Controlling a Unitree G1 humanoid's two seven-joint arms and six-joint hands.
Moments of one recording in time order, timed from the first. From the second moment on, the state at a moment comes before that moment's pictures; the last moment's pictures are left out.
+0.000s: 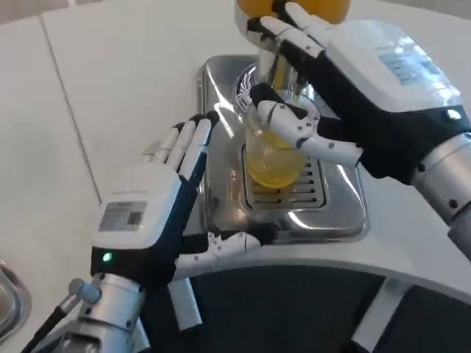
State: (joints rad) left arm -0.20 0.33 -0.18 -0.04 0.87 -0.13 0.25; right arm -0.54 -0.39 0.16 -0.62 -0.83 0.31 0.56
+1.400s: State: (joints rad) left arm -0.36 0.32 -0.24 0.17 0.78 -0.17 0.32; right arm 0.12 -0.51 -0.22 -0.87 -0.44 0.06 0.48
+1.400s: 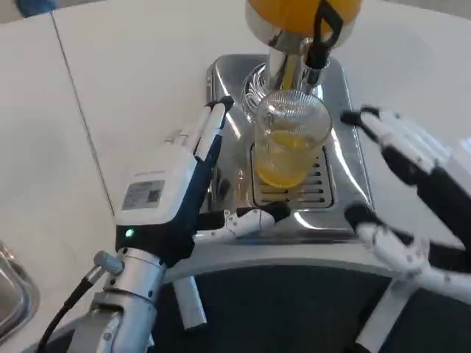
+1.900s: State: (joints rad) left arm -0.41 0.29 -0.25 0.26 0.70 -0.22 0.35; right arm 0.38 -0.53 -0.32 -0.82 -0.48 -0.28 0.42
